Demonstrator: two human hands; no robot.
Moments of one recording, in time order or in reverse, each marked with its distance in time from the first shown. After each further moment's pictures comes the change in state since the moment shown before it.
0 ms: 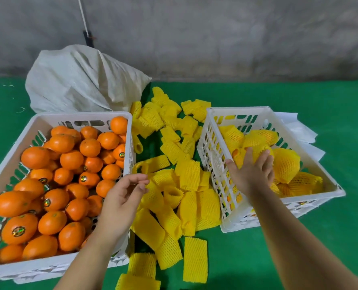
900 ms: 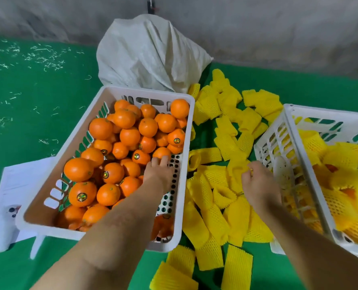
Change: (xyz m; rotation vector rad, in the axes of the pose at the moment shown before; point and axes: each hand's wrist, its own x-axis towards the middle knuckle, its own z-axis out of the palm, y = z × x) left_hand 0.118 -0.091 -0.063 1.671 -0.451 -0.310; right_hand -0.007 -0.093 0.099 0.154 0.079 -0.525
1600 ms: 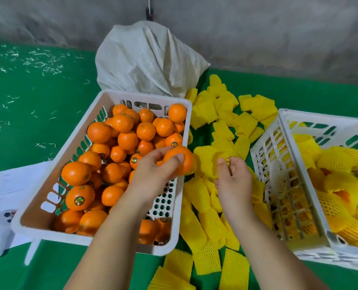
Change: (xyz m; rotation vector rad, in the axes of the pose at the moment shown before) left_hand -0.121 -0.002 -0.082 -1.754 0.297 0.044; right_hand -0.041 -0.123 -0.026 0.936 0.086 0.186
